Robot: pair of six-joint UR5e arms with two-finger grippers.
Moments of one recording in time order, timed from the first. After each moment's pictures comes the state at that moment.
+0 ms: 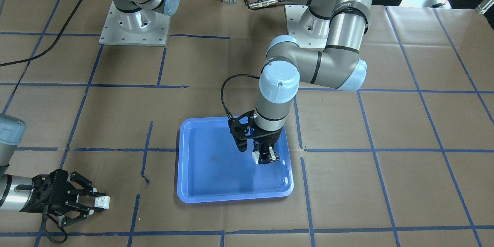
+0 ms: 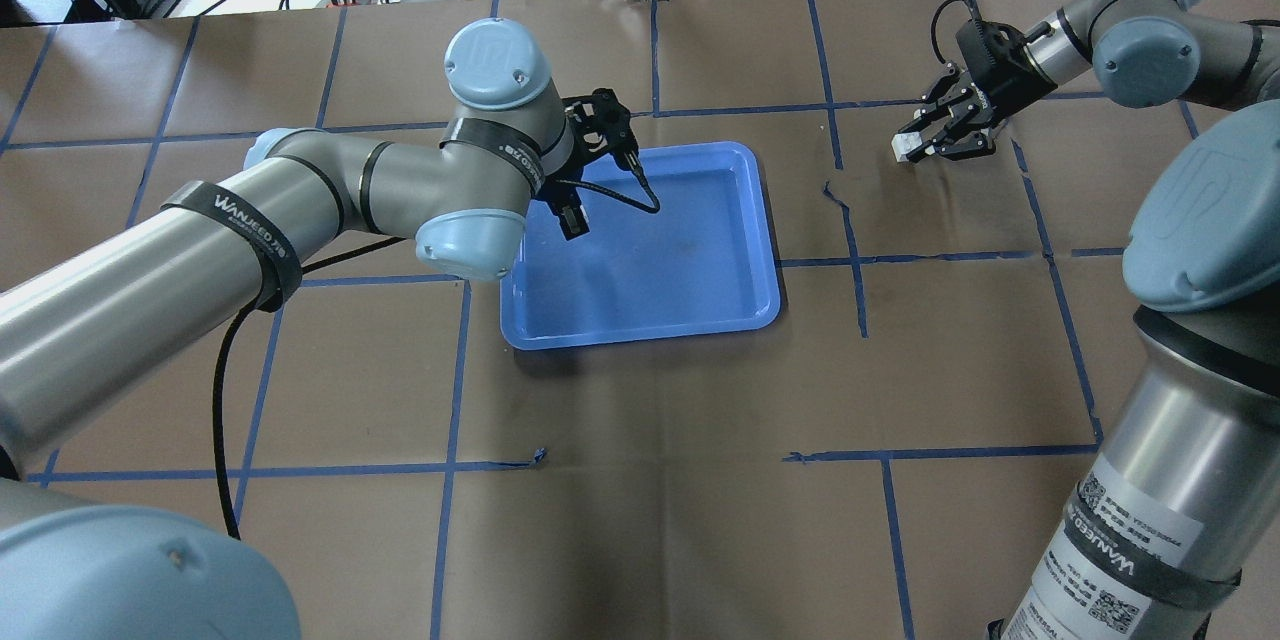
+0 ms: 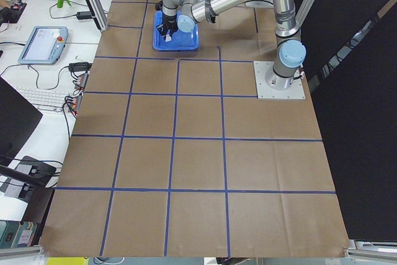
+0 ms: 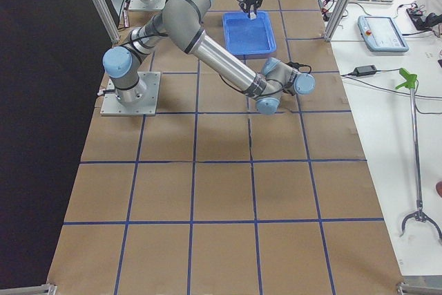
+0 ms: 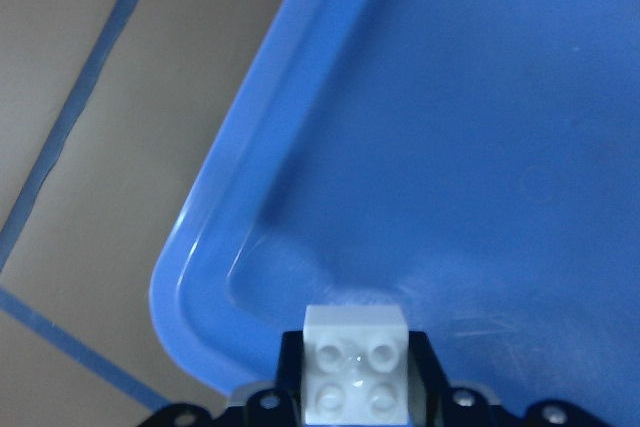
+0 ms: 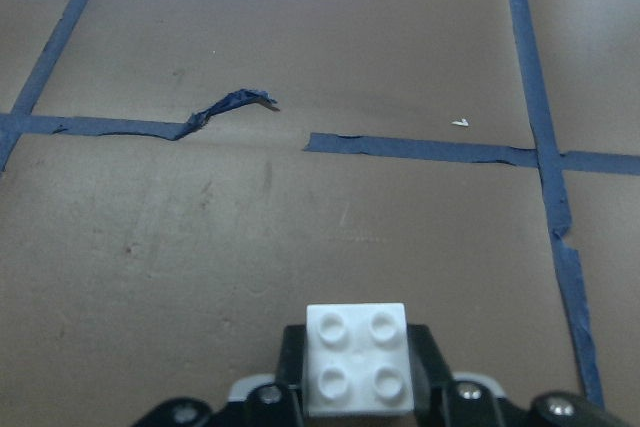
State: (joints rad) left arm -1.82 -2.03 -1.74 -0.78 1.57 1.01; right arm 1.21 -0.79 1.33 -1.80 -0.98 -2.13
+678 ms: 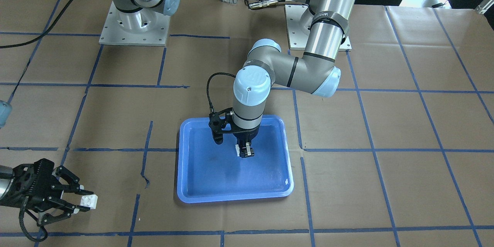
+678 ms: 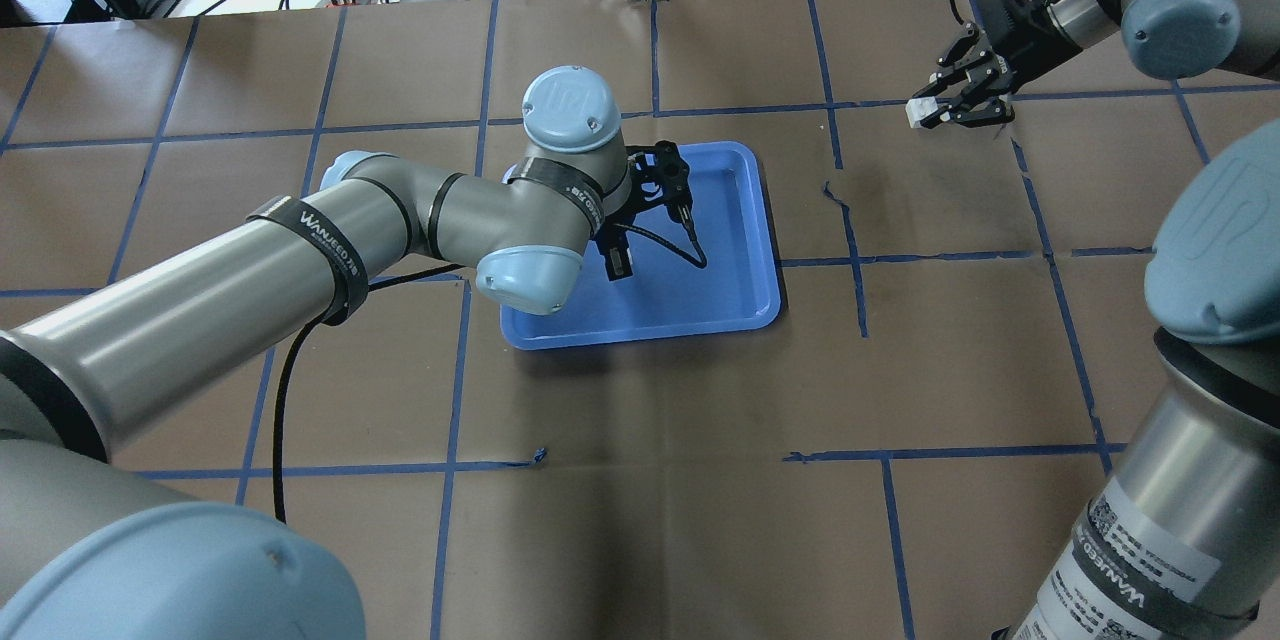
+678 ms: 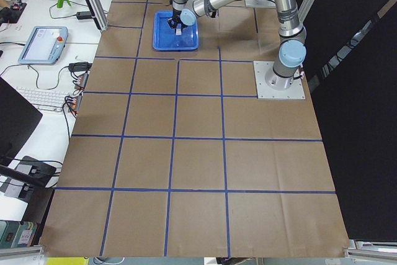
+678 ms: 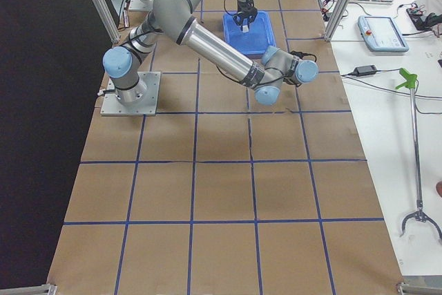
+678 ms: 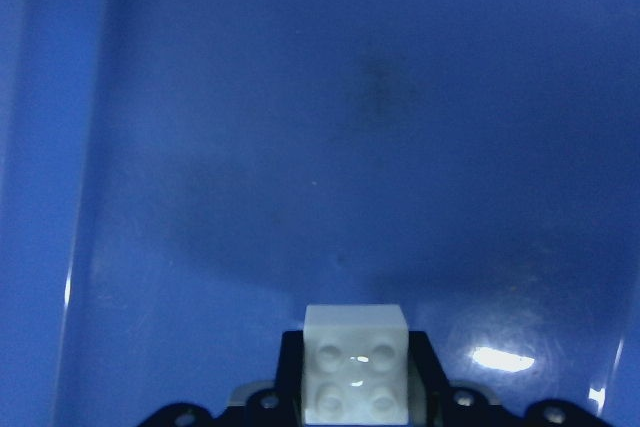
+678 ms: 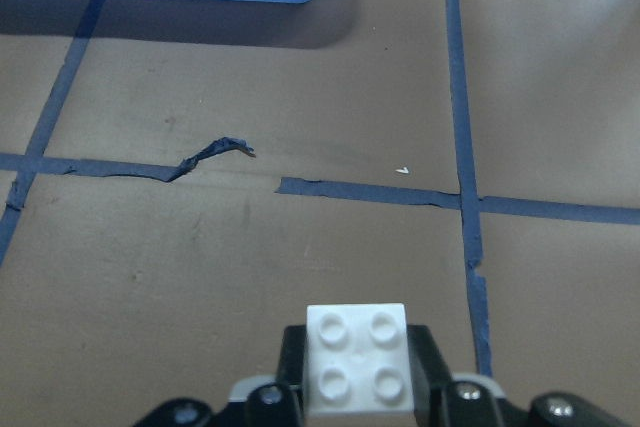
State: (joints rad) left arm -1.90 -2.09 -1.76 -0.78 1.57 1.07; right arm 1.21 -0.93 1.34 -1.78 -0.98 -2.09
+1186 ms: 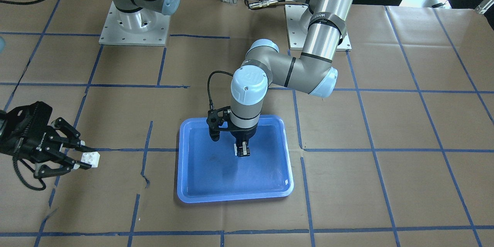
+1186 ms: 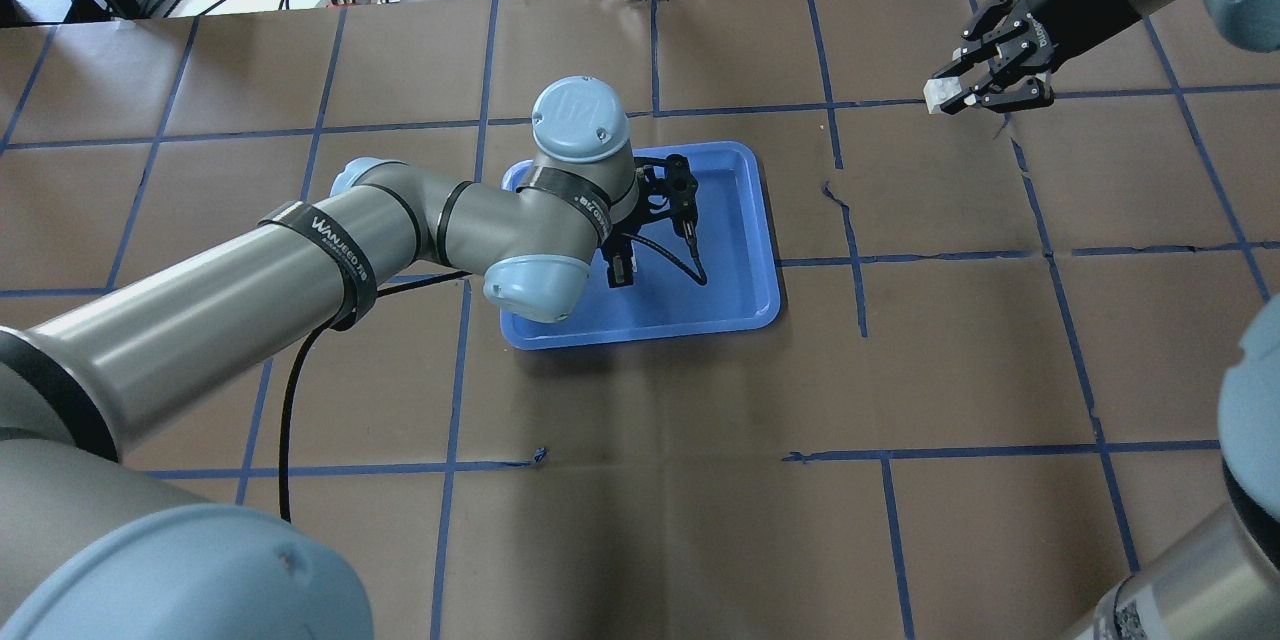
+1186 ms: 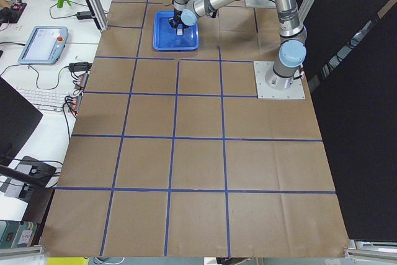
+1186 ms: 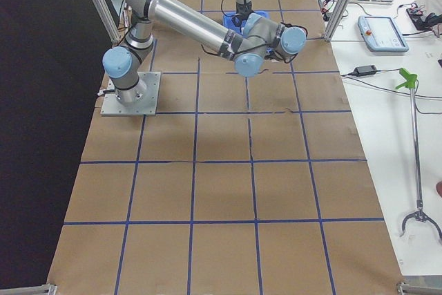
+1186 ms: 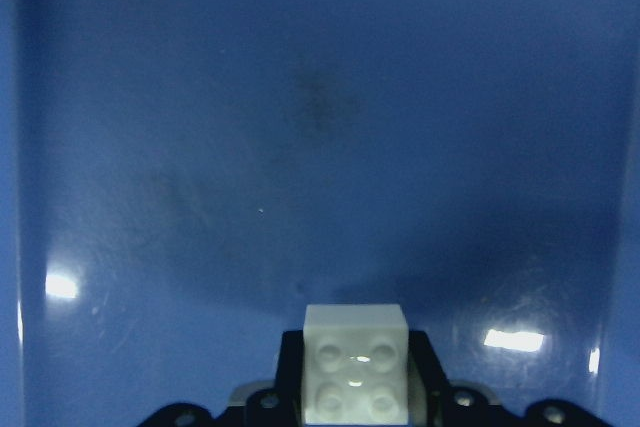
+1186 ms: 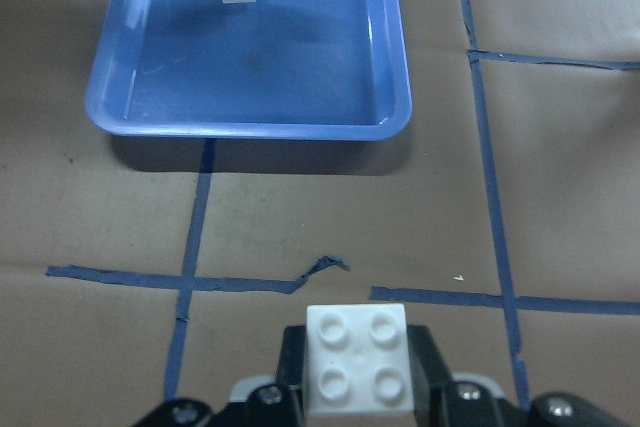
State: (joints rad) left arm -1.90 -2.09 -1.76 -0.76 1.57 1.12; right arm 1.21 -1.21 1.54 -1.68 -0.98 -2.07
